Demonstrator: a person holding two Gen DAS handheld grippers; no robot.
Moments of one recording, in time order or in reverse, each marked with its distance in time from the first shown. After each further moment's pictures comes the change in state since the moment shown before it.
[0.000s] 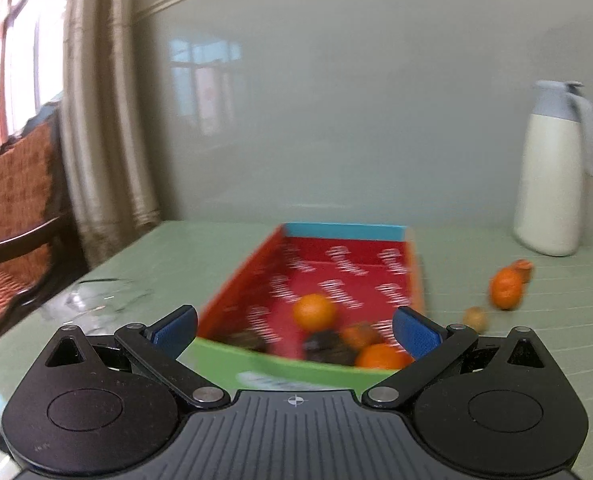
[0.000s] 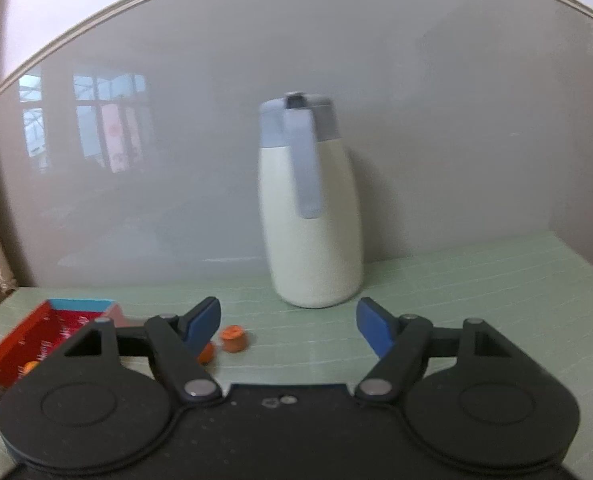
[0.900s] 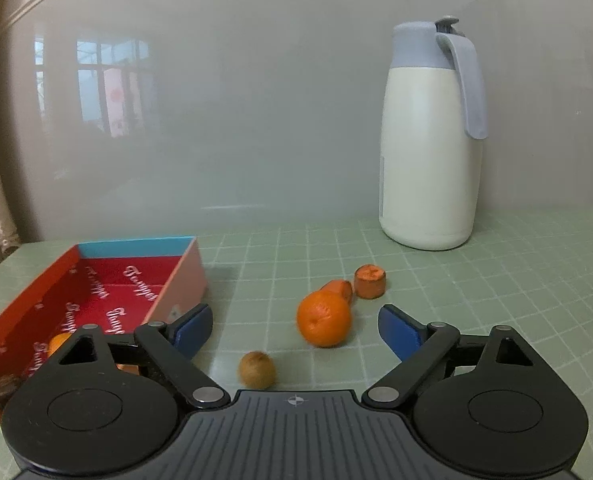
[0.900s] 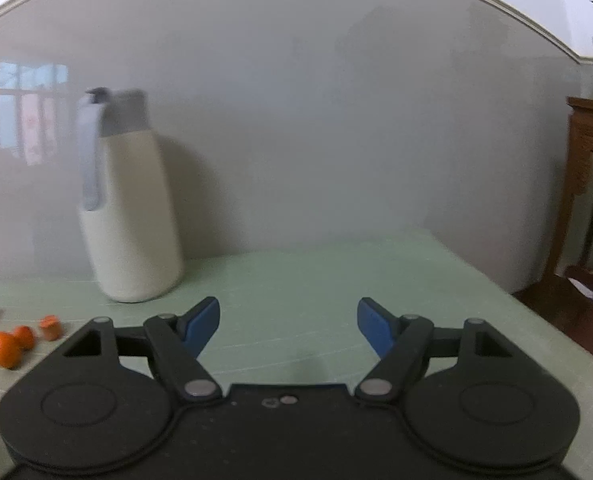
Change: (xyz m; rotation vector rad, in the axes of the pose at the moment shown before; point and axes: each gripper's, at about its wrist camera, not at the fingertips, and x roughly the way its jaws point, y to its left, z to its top) left arm 0.054 -0.158 0.012 0.094 0.023 -0.246; right arm 0.012 -0.132 -0.010 0.009 0.002 -0.289
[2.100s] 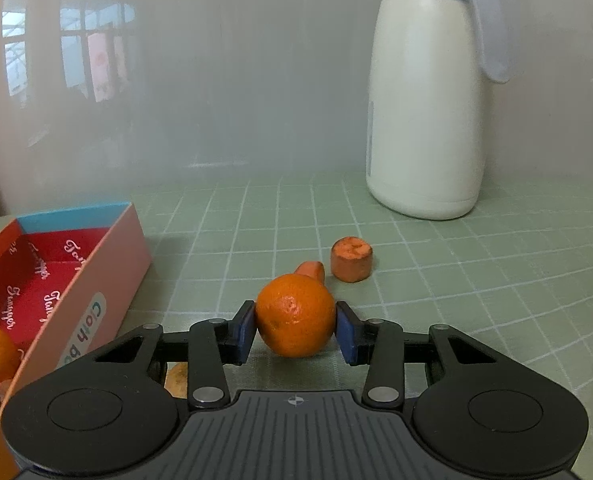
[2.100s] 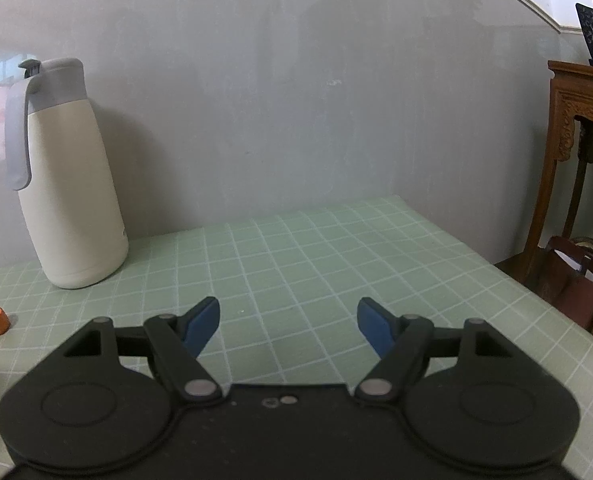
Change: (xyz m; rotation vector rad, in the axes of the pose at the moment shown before) left arm 0.057 -0.024 0.003 -0.004 0.124 -0.039; right arm 0.032 -0.022 -0.013 0.031 0.069 -0.041
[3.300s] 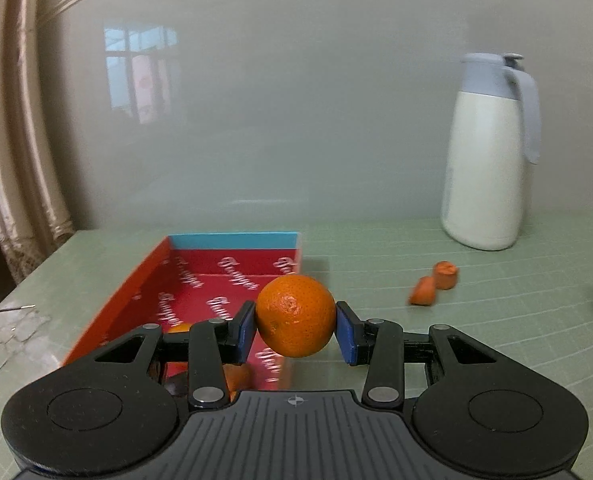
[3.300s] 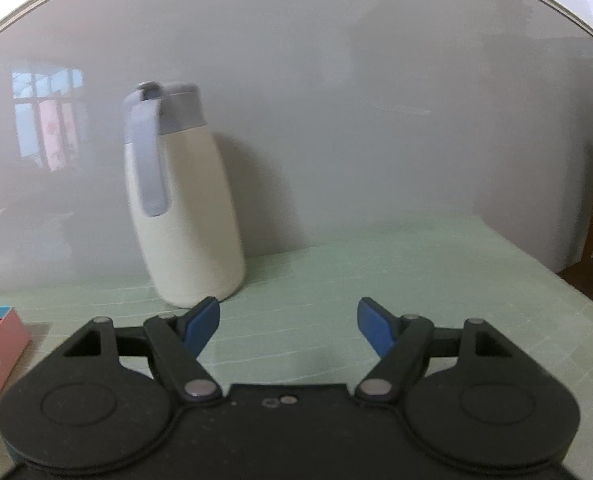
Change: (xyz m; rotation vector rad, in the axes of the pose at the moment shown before) left arm -0.109 0.112 -0.008 -0.041 -0.084 0.121; right arm -0.050 0.087 0.014 -0.018 -0.035 0.180
